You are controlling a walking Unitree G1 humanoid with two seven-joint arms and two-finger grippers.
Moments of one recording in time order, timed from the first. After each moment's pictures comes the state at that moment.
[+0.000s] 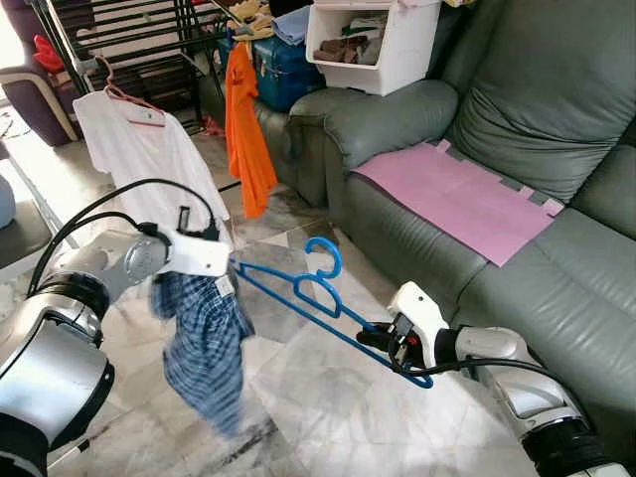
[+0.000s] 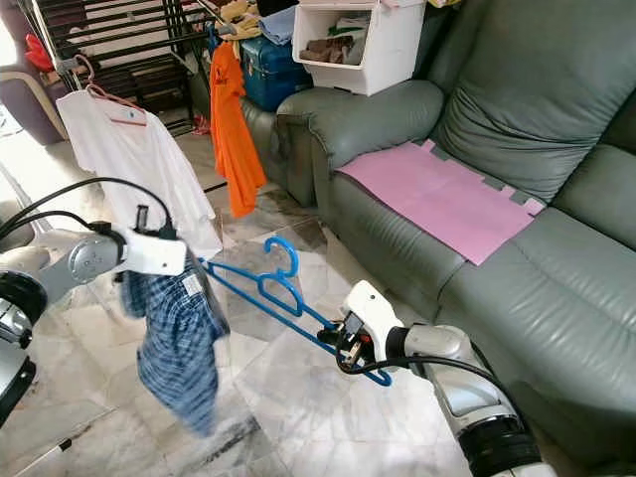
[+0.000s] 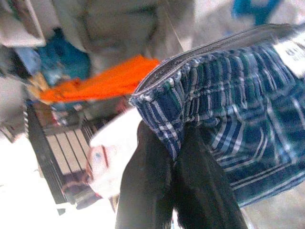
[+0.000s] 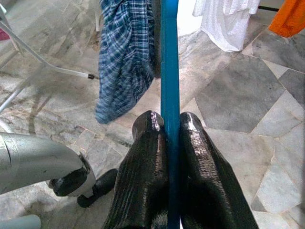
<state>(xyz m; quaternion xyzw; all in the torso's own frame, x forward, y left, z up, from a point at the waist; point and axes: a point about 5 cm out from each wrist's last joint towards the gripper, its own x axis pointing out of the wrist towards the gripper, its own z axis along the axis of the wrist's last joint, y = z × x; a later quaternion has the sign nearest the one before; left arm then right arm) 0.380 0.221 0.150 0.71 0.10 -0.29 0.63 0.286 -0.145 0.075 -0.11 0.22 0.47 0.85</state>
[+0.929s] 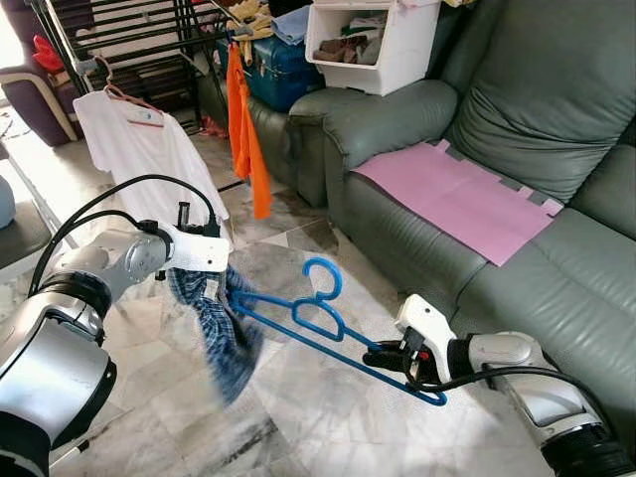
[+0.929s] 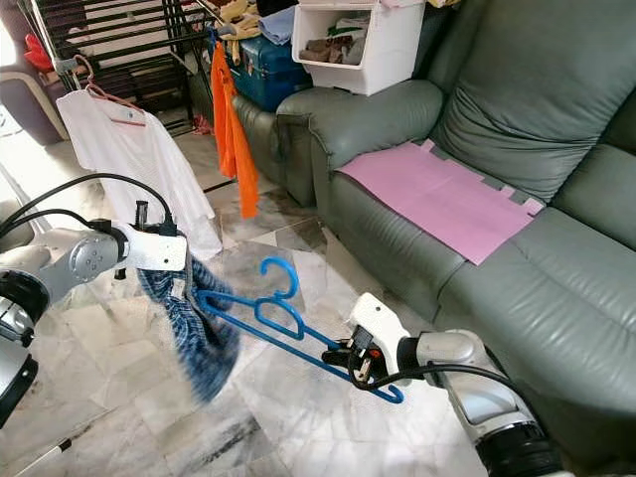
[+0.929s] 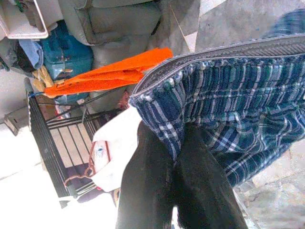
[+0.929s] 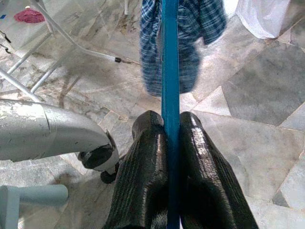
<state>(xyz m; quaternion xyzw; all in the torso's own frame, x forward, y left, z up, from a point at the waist) 0.381 0.227 0.150 0.71 0.12 -0.27 0.64 0.272 -0.155 0.076 -0.11 0.26 0.52 0.81</state>
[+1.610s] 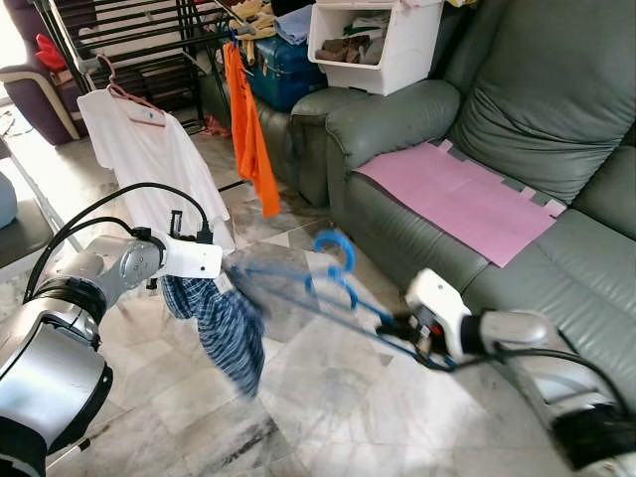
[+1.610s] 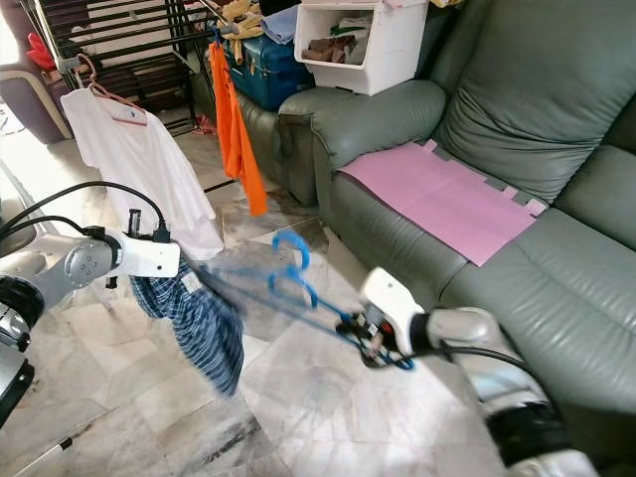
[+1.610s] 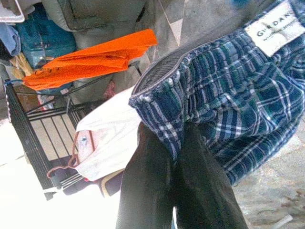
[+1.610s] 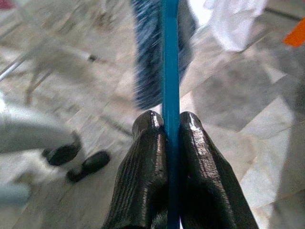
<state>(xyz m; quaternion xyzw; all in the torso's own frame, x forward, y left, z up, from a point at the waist) 0.376 0.238 0.142 0.71 0.15 -0.27 0.63 0.289 -0.174 0.096 -0.17 0.22 0.50 0.82</state>
